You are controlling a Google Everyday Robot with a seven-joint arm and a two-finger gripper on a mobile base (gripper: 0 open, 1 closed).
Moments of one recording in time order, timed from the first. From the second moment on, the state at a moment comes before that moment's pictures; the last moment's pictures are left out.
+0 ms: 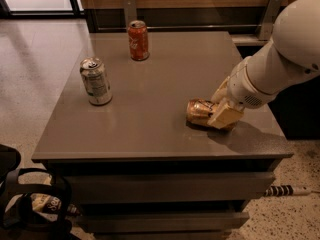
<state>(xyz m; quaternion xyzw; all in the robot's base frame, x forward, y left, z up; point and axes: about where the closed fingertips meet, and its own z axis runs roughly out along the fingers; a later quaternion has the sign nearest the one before) 0.516 -0.145 0.849 -0.61 0.75 0.01 0.24</state>
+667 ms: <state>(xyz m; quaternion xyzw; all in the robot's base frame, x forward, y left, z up) 0.516 -0.142 0.850 -0.62 0.75 0.02 0.25</state>
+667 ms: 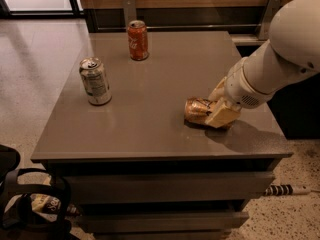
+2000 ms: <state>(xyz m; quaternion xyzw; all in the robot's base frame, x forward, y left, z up) 0.515 -0.137 0.849 -0.62 0.75 0.02 0.24</state>
